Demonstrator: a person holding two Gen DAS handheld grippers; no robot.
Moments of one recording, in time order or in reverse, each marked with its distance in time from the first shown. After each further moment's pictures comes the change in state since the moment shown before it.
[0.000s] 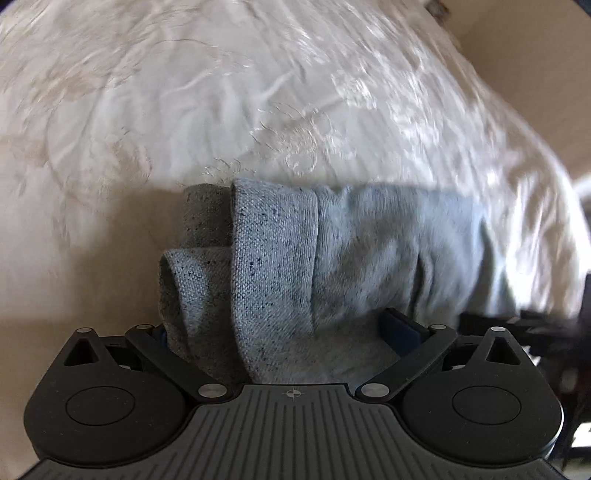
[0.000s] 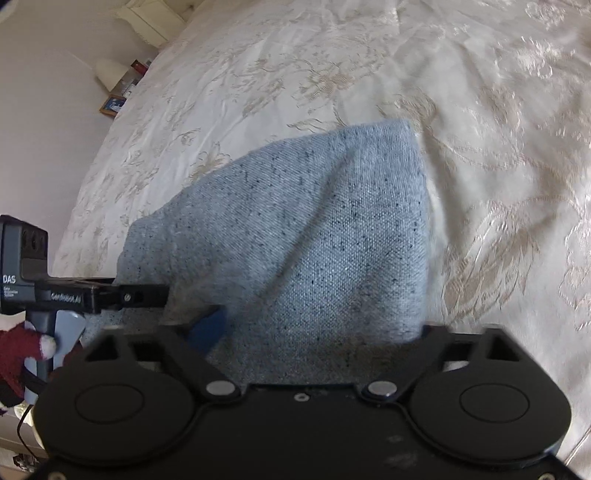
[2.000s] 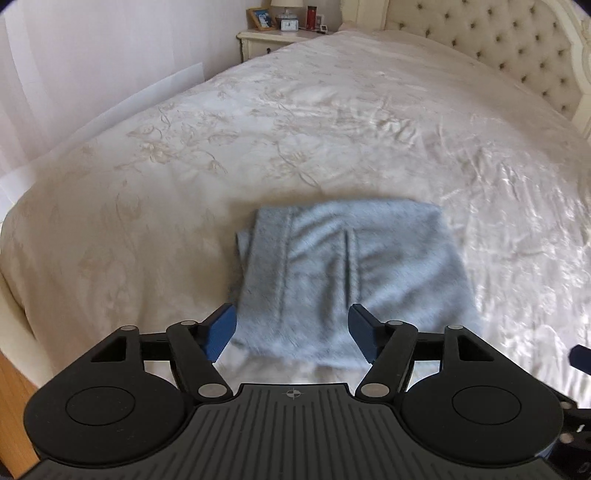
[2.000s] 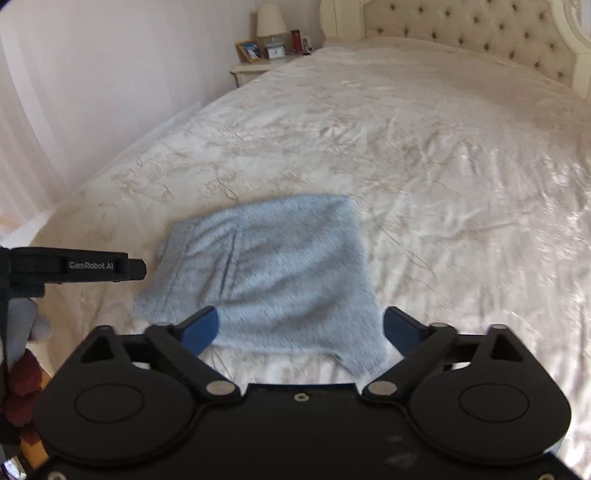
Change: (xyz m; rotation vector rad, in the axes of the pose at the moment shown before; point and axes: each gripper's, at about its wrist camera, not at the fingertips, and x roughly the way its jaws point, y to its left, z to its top) left arm -0.273 0.042 -0.190 -0.452 -0.404 0.653; right arm -0.051 0.354 -0.124 -0.612 -0.098 -0.070
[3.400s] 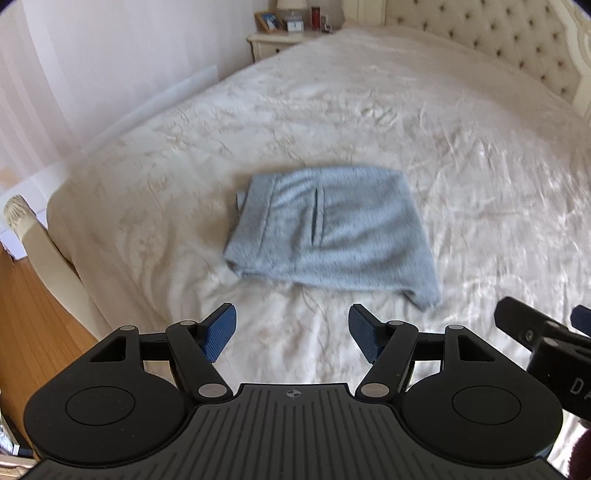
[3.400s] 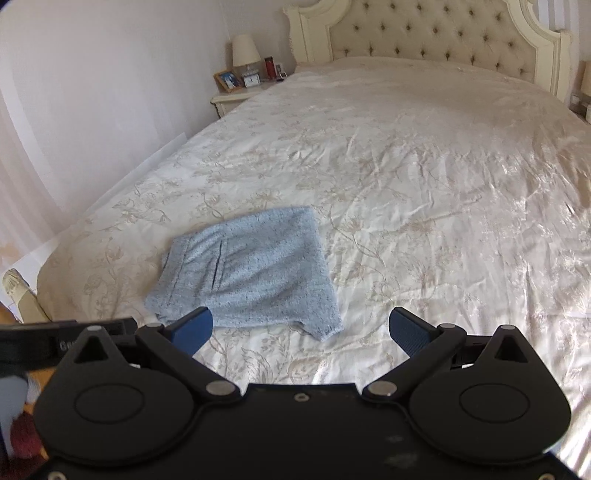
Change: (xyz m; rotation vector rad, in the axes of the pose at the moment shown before) left arm -0.094 -0.061 -0.058 0.020 0.016 0.096; right arm -0.102 -0.034 -0.033 0.096 -0.069 -0.035
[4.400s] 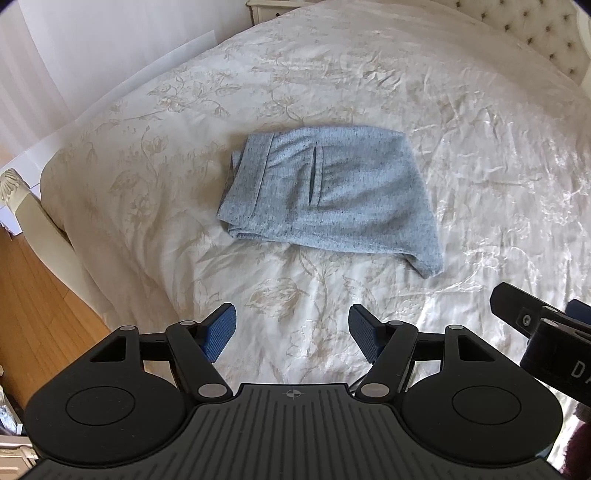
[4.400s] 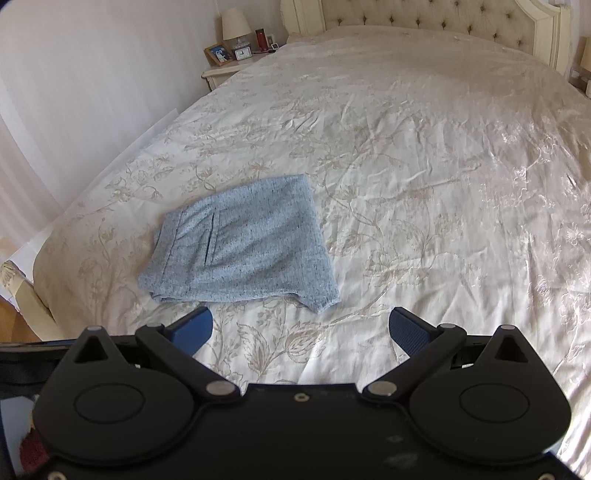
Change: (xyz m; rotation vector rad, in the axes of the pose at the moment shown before) left arm 0.013 -0.003 -0.006 -0.003 0.118 0.001; right arm 0.018 -0.004 0.000 0.032 0.098 -0.001
